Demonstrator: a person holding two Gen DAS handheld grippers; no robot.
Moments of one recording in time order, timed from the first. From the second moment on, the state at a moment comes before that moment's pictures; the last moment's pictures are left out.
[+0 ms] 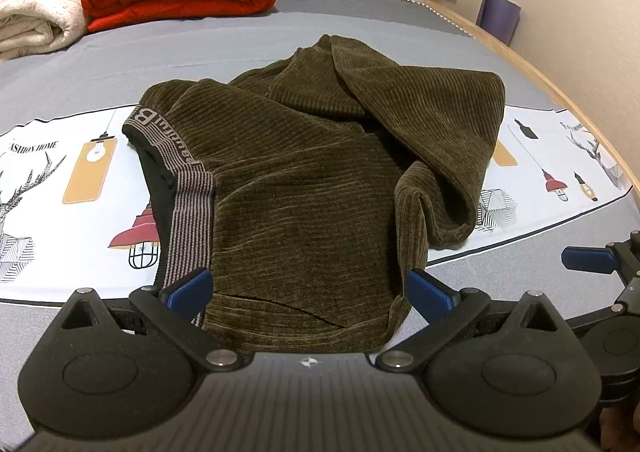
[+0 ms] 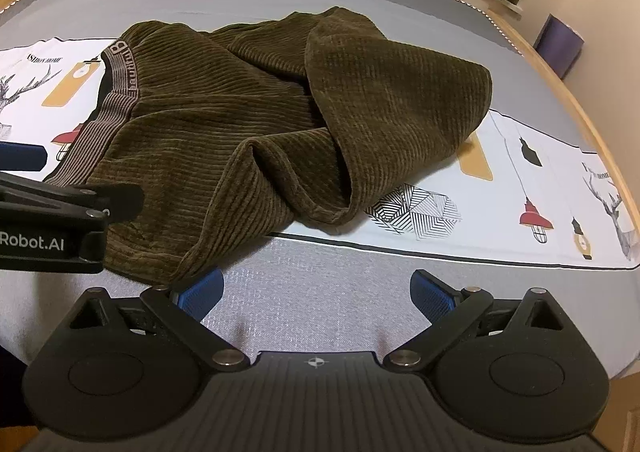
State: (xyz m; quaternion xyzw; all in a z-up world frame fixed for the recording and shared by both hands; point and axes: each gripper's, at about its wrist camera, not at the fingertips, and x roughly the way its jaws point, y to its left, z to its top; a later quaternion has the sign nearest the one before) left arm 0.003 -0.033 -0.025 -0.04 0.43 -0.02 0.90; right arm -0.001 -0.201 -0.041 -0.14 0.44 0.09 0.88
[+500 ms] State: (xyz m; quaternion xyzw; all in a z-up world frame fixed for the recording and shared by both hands) left arm 0.026 0.058 0.024 -0.12 0.38 0.02 0.92; right arm 0.007 -0.213 -0.022 -0.09 0.41 0.05 0.91
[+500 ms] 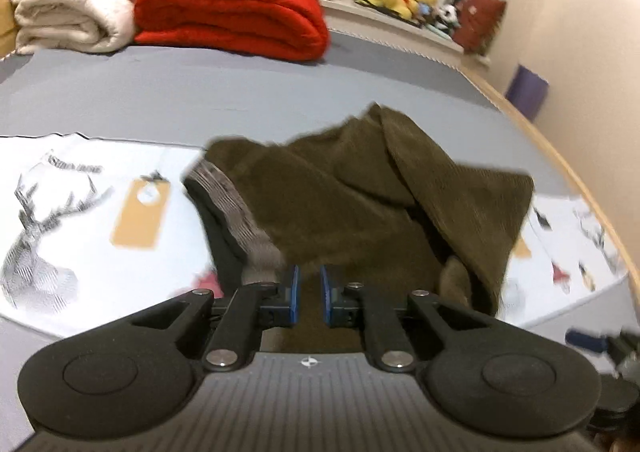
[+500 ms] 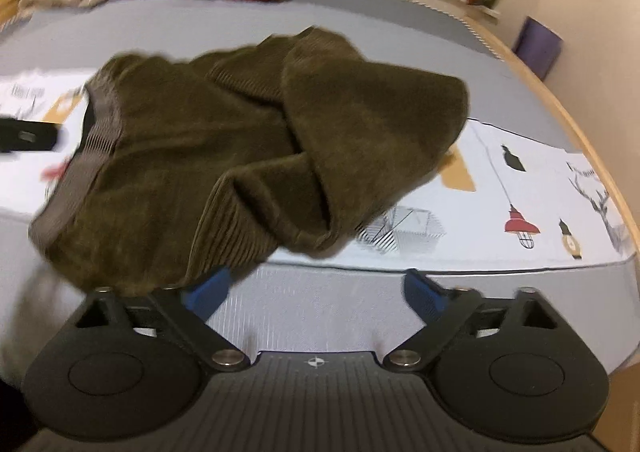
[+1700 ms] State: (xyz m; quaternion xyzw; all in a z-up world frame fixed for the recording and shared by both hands) left arm 0.131 0.079 -0.087 -0.06 0.53 0.00 0.85; right arm 0.019 -0.188 -0.007 -0.04 0.38 0.14 0.92
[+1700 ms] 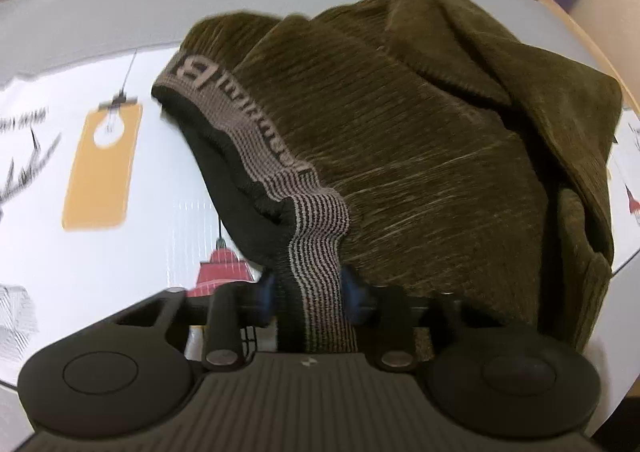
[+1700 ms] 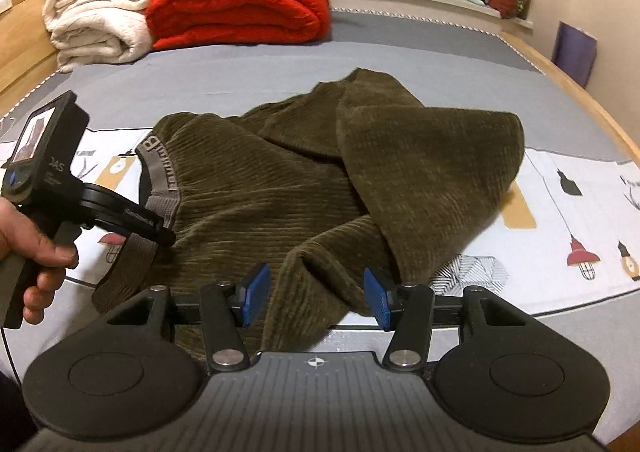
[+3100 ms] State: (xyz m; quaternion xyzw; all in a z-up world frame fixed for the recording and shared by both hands) left arm 0.102 0.212 -0.087 -0.26 0.49 0.06 0.83; right arm 0.001 -0.164 -0.015 -0.08 0.35 0.12 0.93
